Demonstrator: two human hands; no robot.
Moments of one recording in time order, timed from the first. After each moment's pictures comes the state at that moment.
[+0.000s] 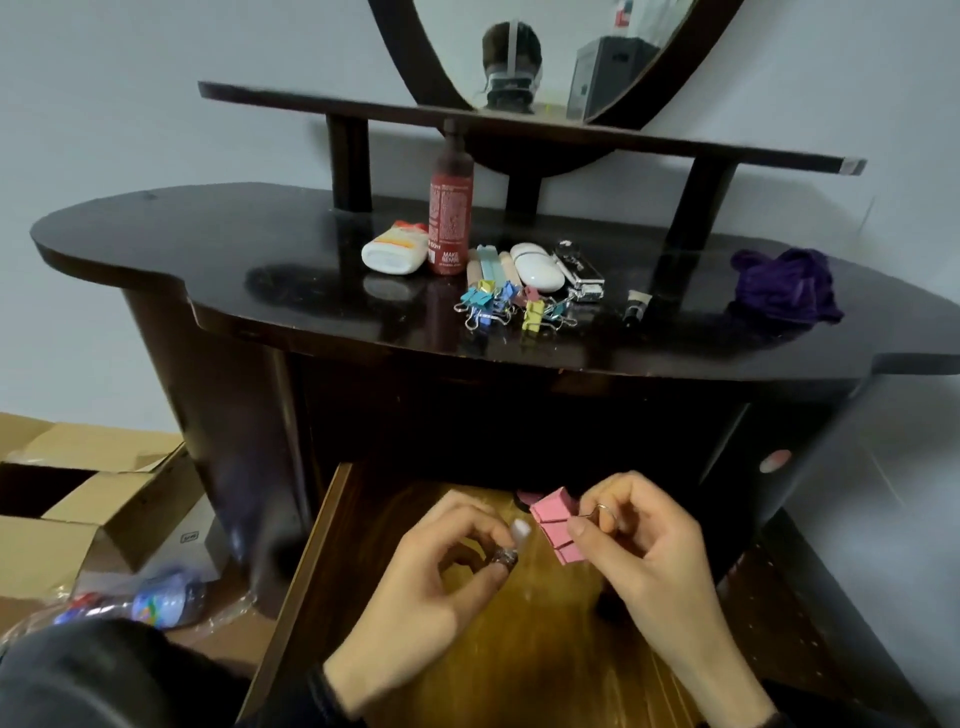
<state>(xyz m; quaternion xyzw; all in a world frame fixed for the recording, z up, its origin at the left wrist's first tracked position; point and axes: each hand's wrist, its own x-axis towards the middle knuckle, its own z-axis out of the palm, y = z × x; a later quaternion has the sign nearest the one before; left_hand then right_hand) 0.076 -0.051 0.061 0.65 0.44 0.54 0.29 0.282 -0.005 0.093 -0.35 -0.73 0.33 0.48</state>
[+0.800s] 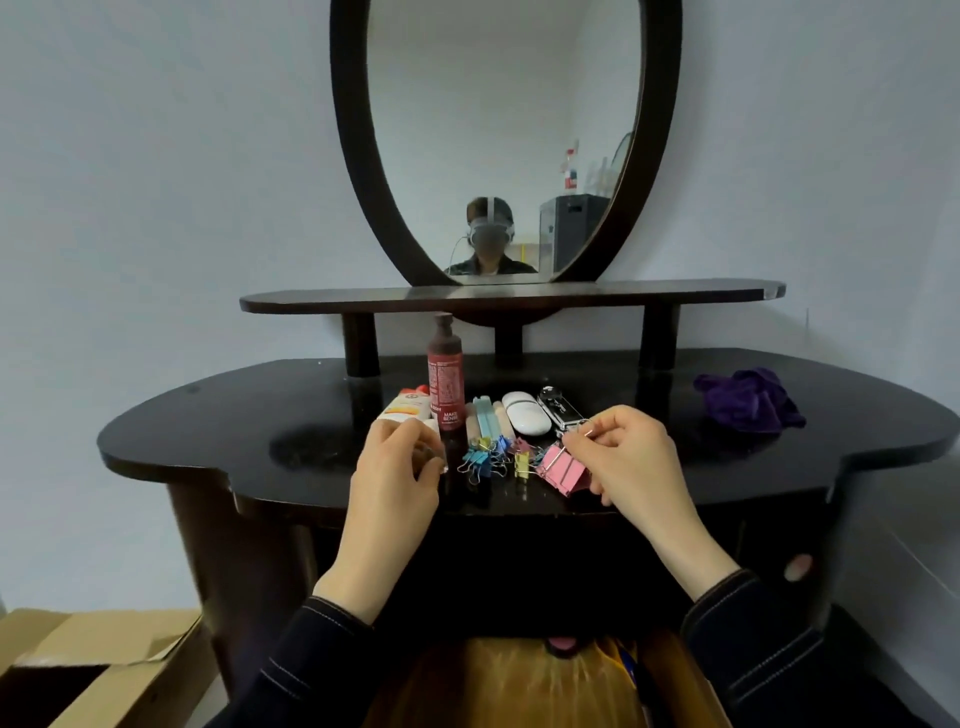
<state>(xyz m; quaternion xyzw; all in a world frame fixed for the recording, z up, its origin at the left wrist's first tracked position) 0.015 0.048 0.201 0.61 0.62 0.50 -0.04 0.241 0.108 0.212 -0.47 -0.64 0.27 0.55</state>
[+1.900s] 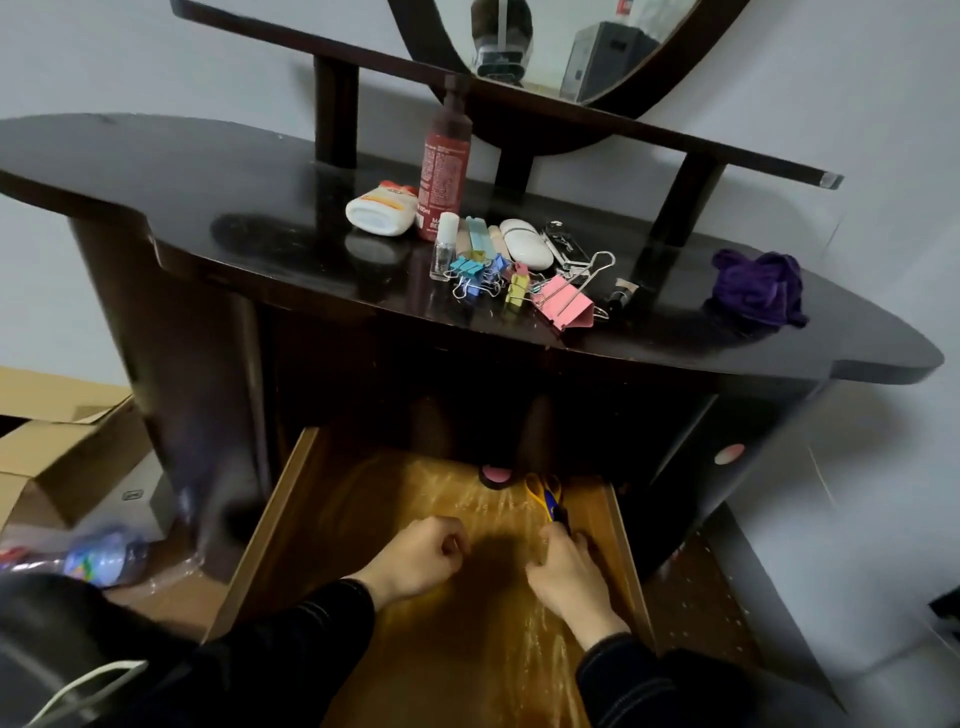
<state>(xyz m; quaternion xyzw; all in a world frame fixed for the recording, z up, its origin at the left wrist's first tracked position) 0.075 0.038 -0.062 0.68 0.61 0.19 0.34 0.284 0.065 -0.045 -0.70 -0.67 0.22 0.05</state>
